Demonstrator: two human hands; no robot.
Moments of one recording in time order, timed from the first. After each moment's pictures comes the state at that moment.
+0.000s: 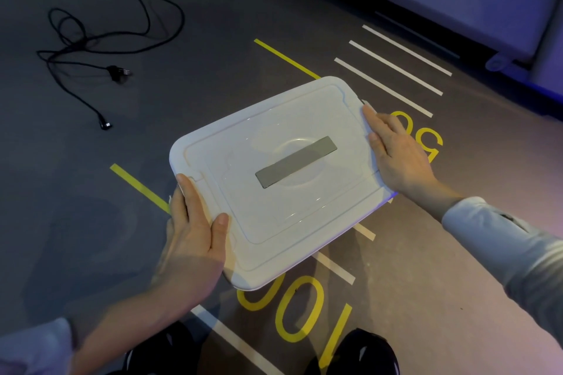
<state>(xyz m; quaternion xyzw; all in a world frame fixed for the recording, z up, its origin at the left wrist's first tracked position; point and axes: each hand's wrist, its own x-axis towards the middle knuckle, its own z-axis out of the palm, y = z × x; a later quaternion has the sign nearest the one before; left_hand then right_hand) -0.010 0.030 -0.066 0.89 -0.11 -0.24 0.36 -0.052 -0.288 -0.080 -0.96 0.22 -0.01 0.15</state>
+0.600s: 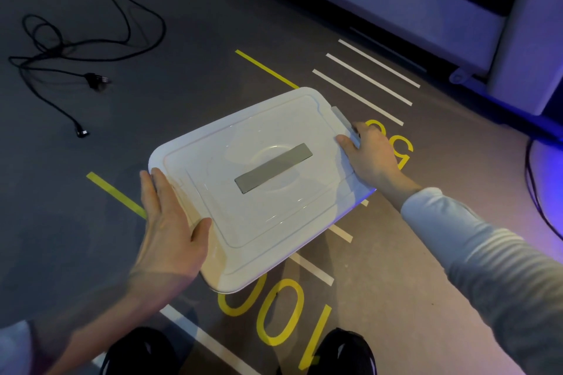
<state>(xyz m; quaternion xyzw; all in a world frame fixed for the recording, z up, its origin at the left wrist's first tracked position) -0.004 0.019 -0.051 0.90 -0.09 -0.20 0.36 -0.034 -0.285 -0.068 -0.91 0.35 -0.02 0.22</state>
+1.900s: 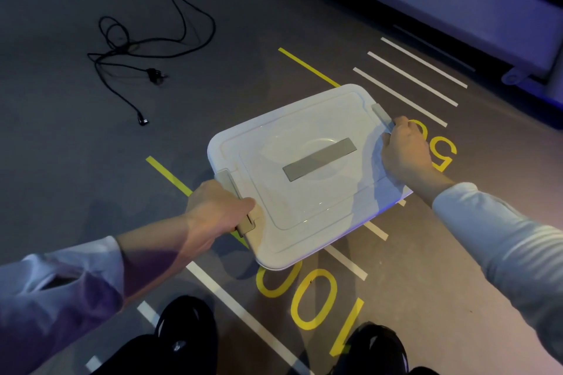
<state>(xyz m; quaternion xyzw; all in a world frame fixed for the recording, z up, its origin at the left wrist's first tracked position) 0.029 0.028 -0.054 0.87 0.08 -0.34 0.36 -0.022 -0.259 -0.066 -0.92 0.37 0.01 0.12</state>
